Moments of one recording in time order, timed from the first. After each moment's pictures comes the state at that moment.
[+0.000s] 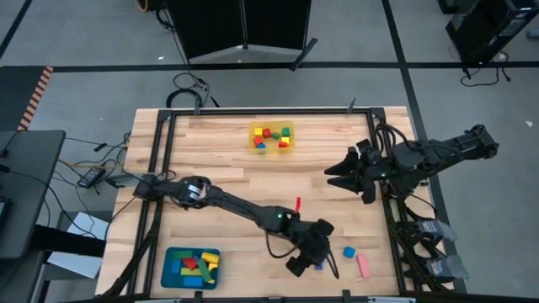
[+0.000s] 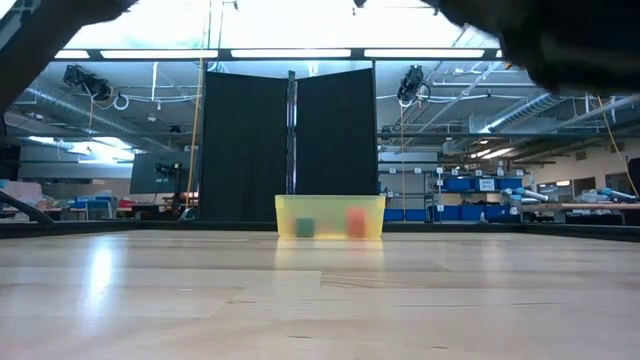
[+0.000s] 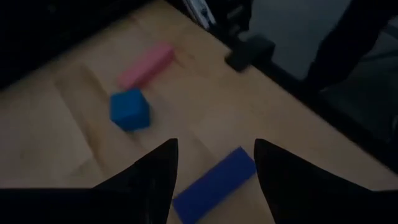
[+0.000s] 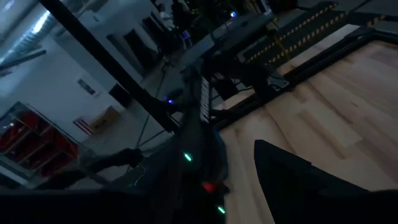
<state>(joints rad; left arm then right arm) -0.32 2.47 2.19 -0.41 0.18 0.34 0.31 0.85 0.95 -0.26 0.22 0.69</state>
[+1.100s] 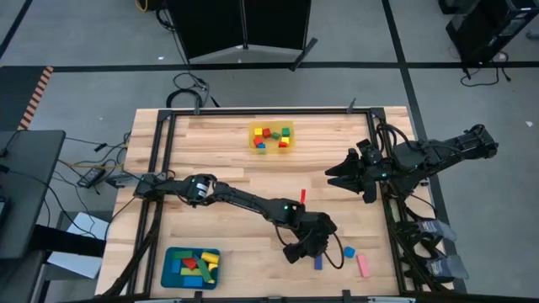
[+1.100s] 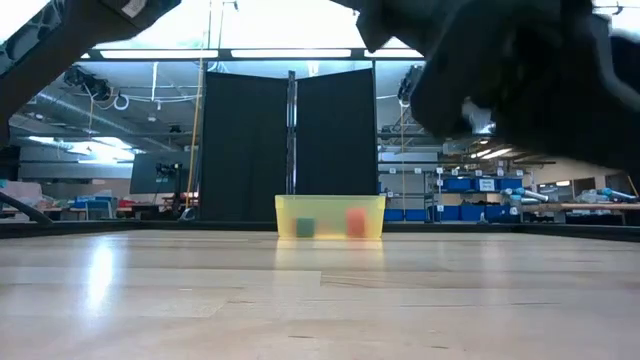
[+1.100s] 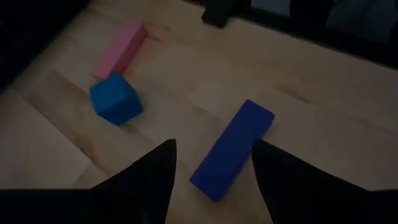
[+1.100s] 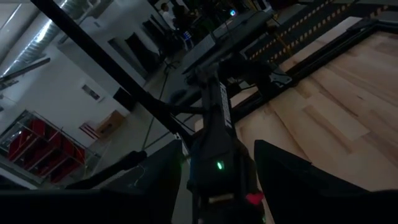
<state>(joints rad) -0.25 2.55 2.25 -0.51 0.31 0.68 0.32 0.85 0.95 -0.26 0.22 0.74</state>
